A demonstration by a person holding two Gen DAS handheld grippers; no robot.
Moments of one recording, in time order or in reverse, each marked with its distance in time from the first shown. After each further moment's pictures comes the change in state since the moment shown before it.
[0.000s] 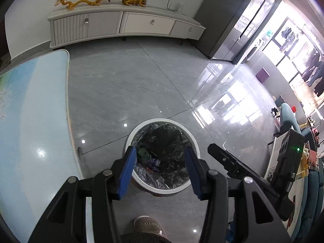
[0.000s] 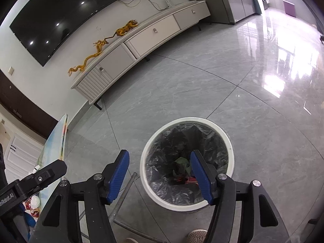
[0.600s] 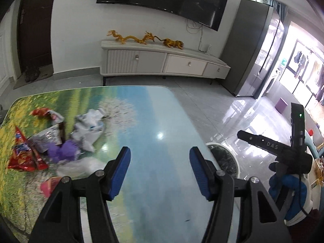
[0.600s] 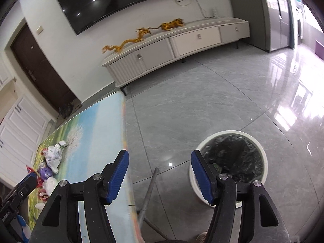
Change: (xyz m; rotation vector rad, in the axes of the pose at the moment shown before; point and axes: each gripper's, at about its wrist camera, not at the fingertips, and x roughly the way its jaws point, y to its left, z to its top) left arm -0.182 0.170 -0.071 -0.070 -0.284 0.183; right arm -0.005 0.165 -0.026 -0.278 0.014 0.040
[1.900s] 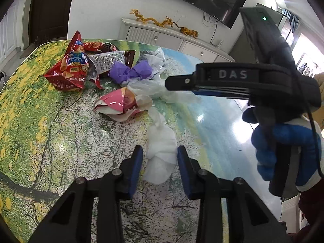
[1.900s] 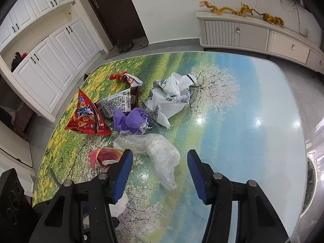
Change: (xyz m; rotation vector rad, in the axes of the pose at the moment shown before) left arm -0.028 0.104 -0.105 -0.105 0.084 -0.045; right arm 0.079 0.253 -0.080 -0.438 0.280 0.256
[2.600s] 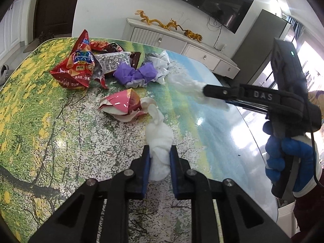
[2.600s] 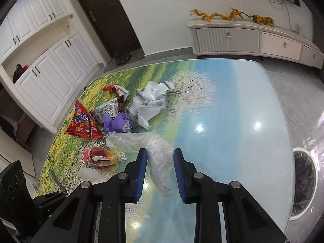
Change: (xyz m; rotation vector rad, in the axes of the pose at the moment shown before) left arm -0.007 0.004 0.001 -0.056 -0.016 -0.003; right arm -0.036 -0.038 -0.017 0.049 -0.099 0.005
